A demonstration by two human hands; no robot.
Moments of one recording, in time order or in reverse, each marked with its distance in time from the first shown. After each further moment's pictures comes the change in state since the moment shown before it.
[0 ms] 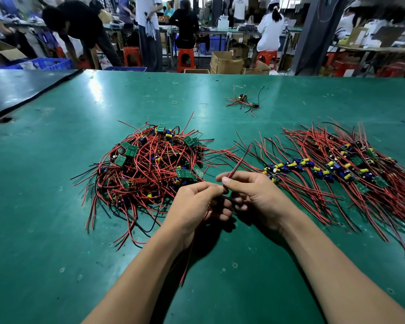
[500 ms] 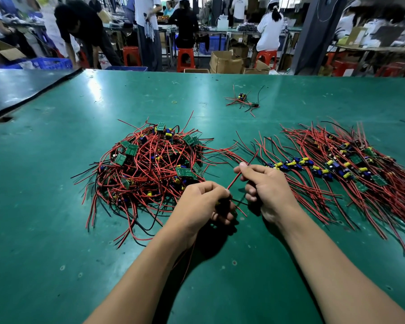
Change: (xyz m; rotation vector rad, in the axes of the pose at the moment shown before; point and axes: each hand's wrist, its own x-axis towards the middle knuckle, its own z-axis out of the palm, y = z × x) left_hand -0.003 0.000 0.004 0.115 -0.061 0.009; right_hand 0.010 -0.003 -0.005 0.082 0.326 -0.109
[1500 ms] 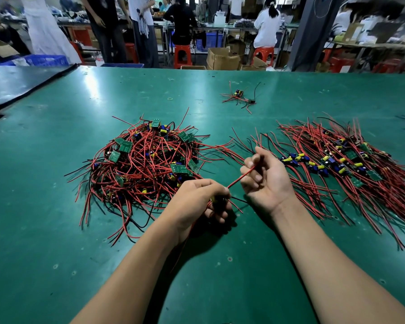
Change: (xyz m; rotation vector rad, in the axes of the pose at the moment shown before) left_hand 0.001 0.004 -0.002 0.006 -0.082 -0.059; right_hand 0.007 -0.017 -0.003 0.657 -0.094 0.235
